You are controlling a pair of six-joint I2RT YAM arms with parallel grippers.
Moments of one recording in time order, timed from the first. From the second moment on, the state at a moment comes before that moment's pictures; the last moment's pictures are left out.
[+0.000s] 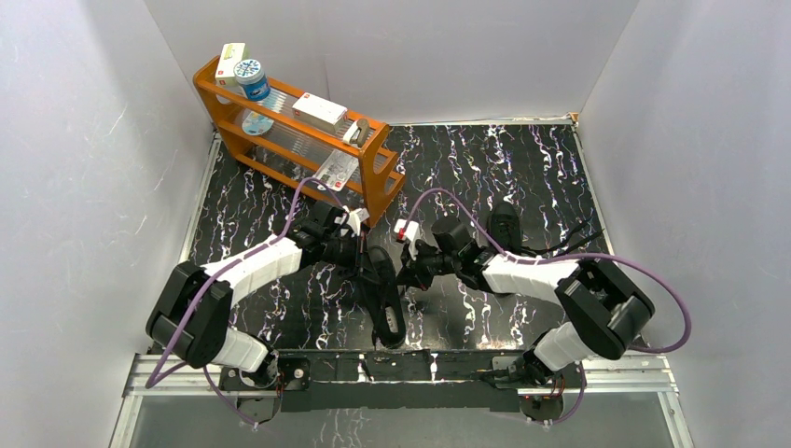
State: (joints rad) left arm -0.55 1.43 0.78 -0.34 0.61 -0.58; right arm 0.80 1.45 0.63 0.21 -0.57 -0.08
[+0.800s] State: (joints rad) left arm -0.55 1.24 0.87 -0.45 0.53 -0.63; right arm 0.83 1.36 0.57 0.20 -0.65 0.00
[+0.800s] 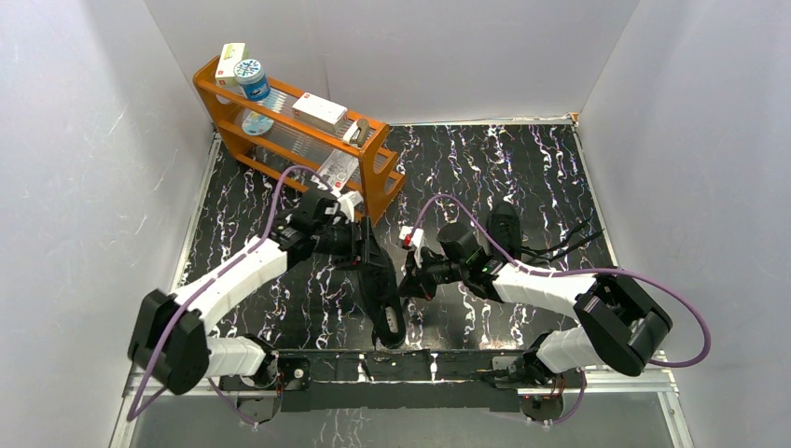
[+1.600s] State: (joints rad) left arm -0.69 1.06 0.70 -0.44 0.57 -0.75; right arm 0.85 1.36 0.56 0.17 -0.63 0.15
